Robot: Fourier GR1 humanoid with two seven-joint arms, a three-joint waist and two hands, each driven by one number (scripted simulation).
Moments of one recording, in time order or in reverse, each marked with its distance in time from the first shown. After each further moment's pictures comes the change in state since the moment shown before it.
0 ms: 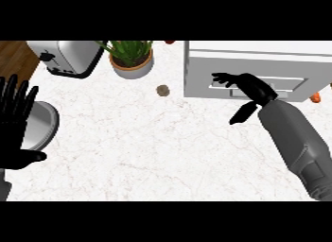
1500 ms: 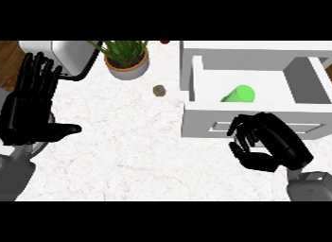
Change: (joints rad) left arm -0.180 0.028 -0.205 -0.032 0.045 0.311 0.015; right arm 0.697 -0.058 0.202 -1.274 -0.174 0.192 0.455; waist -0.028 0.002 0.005
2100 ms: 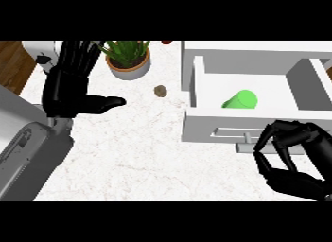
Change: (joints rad) left arm -0.253 -0.114 -0.122 0.100 -0.030 0.184 0.037; right arm 0.113 0.041 -0.172 -0.339 -0.465 0.135 0.231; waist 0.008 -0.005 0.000
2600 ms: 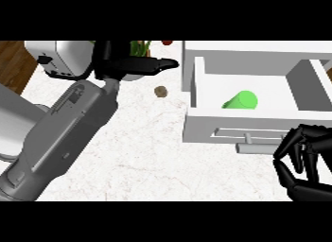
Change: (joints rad) left arm -0.383 -0.171 -0.054 0.337 -0.026 0.079 -0.026; right arm 0.025 0.021 -0.082 -0.094 -0.242 0.014 0.051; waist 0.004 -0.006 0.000
